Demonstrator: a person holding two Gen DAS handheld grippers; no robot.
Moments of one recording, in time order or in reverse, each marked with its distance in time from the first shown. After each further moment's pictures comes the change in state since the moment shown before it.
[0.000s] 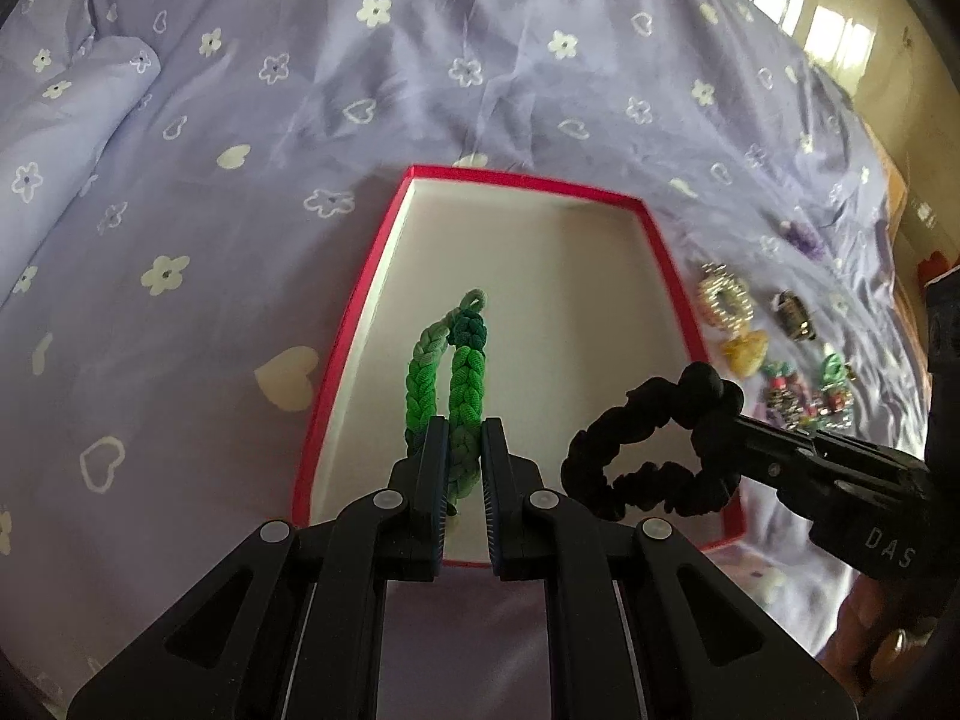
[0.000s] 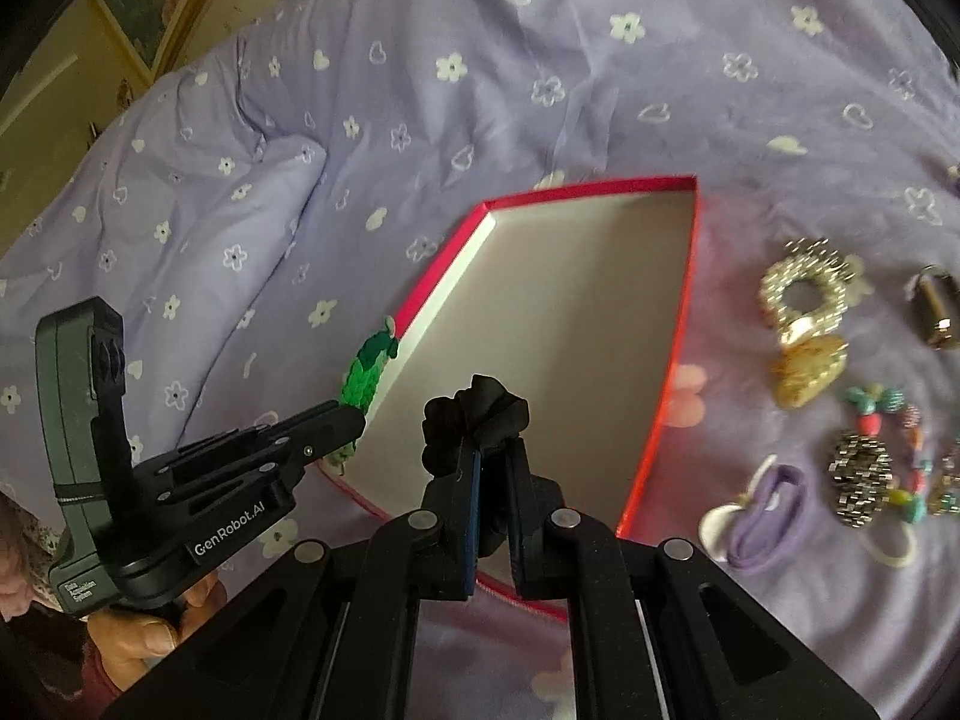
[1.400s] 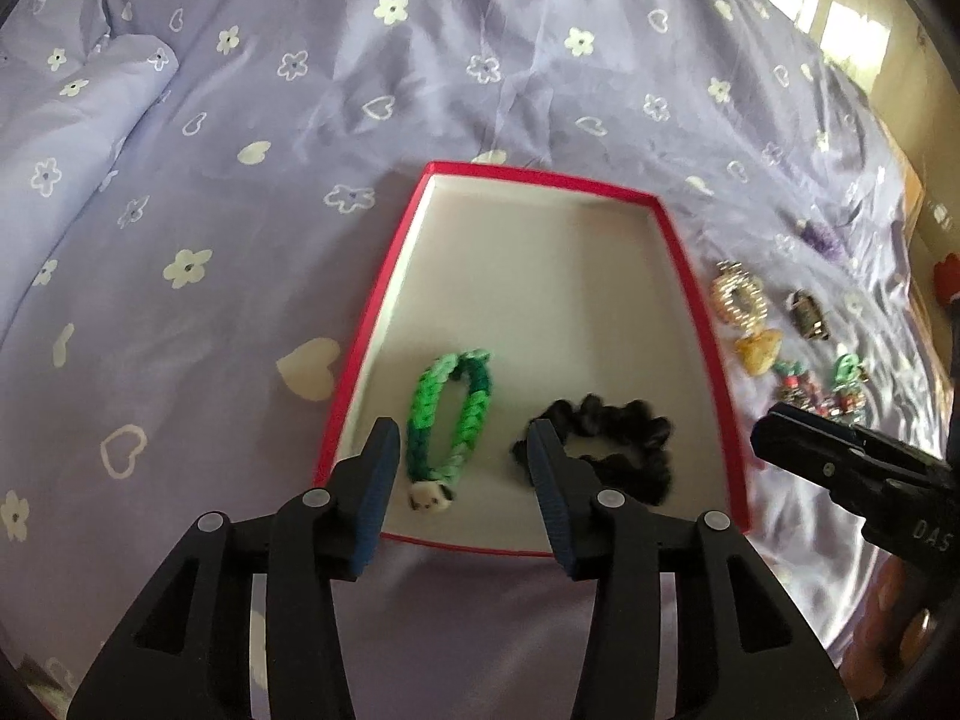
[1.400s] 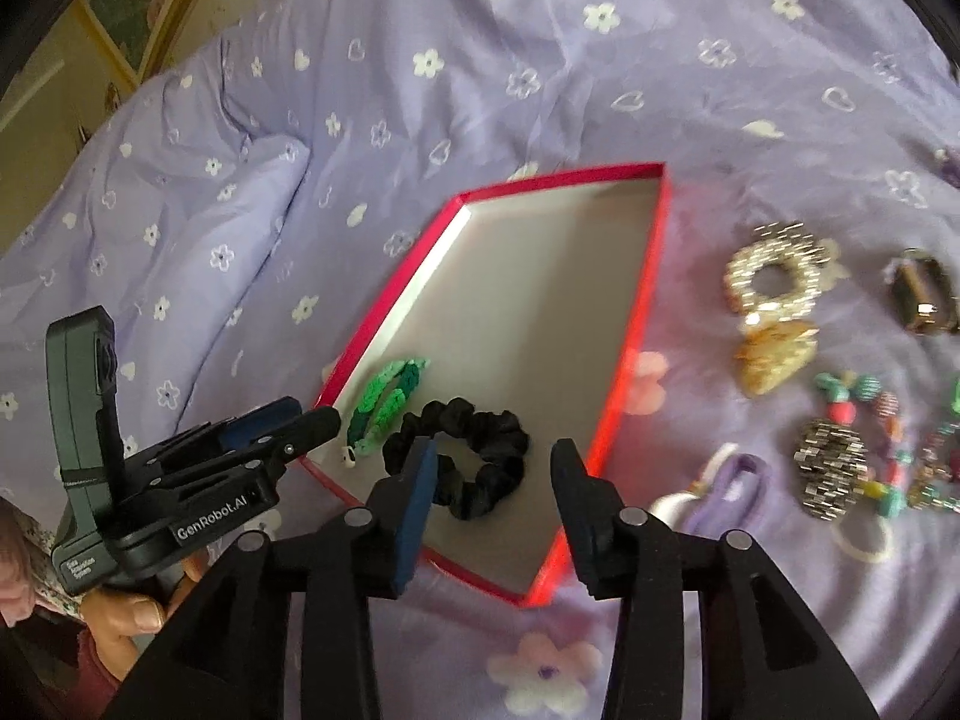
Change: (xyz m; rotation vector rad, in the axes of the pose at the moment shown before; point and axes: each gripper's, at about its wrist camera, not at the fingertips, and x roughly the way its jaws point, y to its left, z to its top) left arm -0.015 -0.002 0.002 -0.021 0.003 0.031; right arm -0.024 -0.029 -0.006 0.005 -0.034 -0.018
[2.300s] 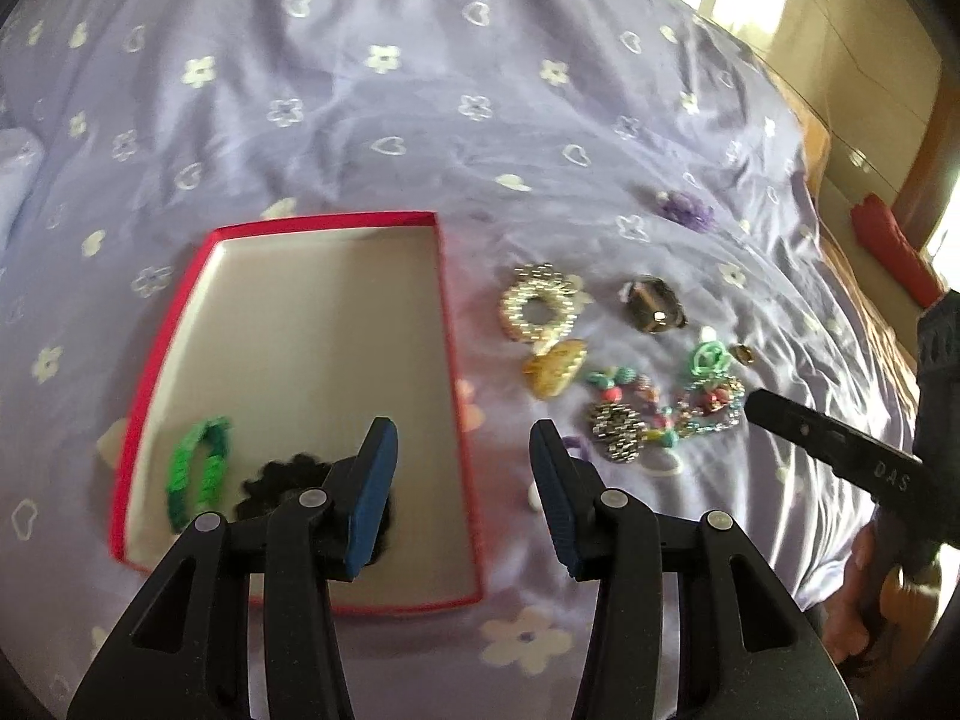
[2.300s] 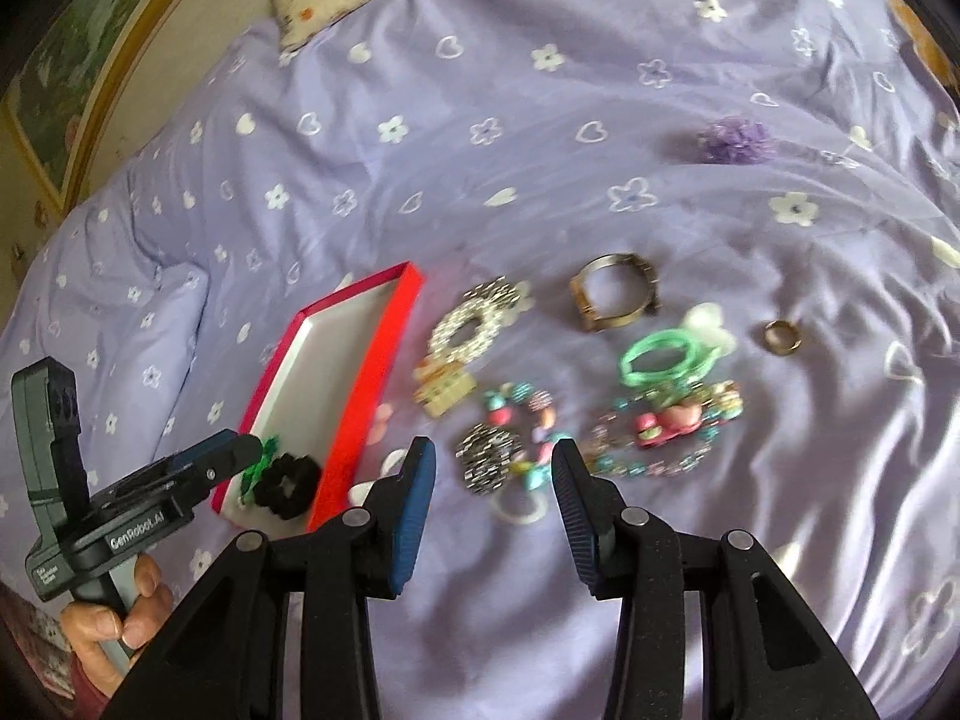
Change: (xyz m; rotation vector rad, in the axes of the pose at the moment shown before) left arm -0.004 -0.132 0.017 0.168 -0.016 -0.185; right arm -0.110 -0.127 -0.018 0.196 -0.184 -0.183
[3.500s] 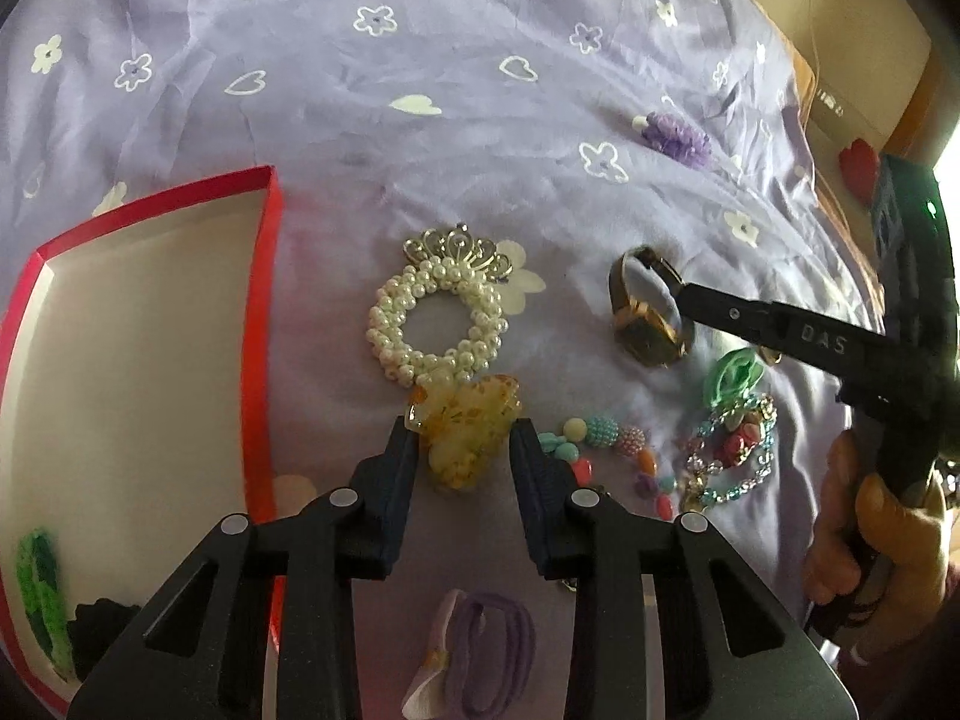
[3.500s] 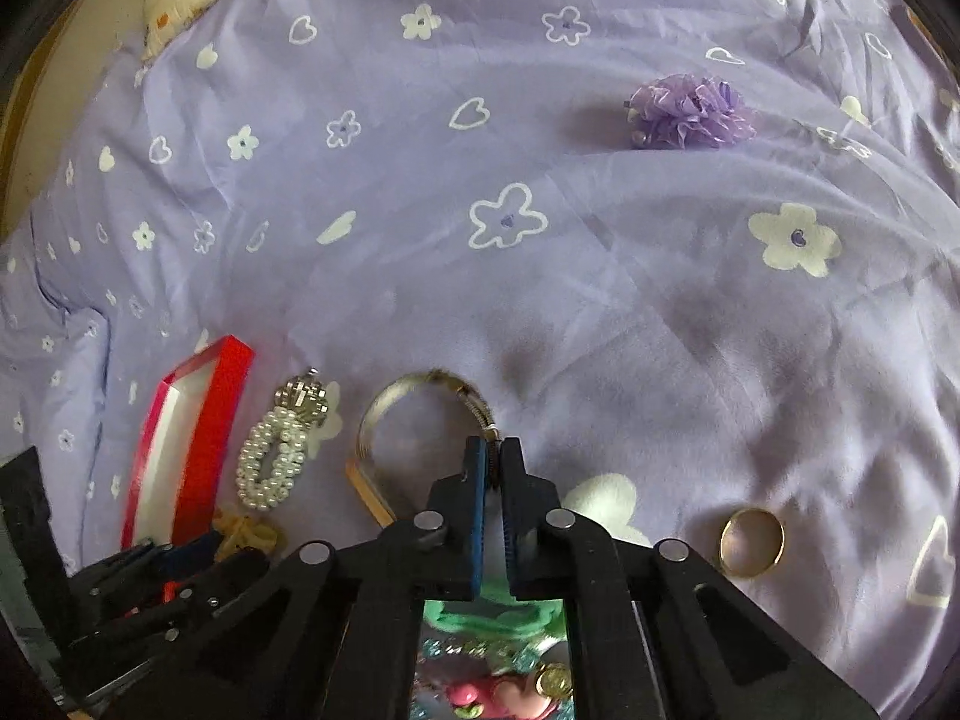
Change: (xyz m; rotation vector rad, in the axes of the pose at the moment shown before) left arm 0.119 -0.046 0.032 0.065 0.137 -0.084; right arm 0.083 -0.071 0.067 0.065 0.031 -0.107
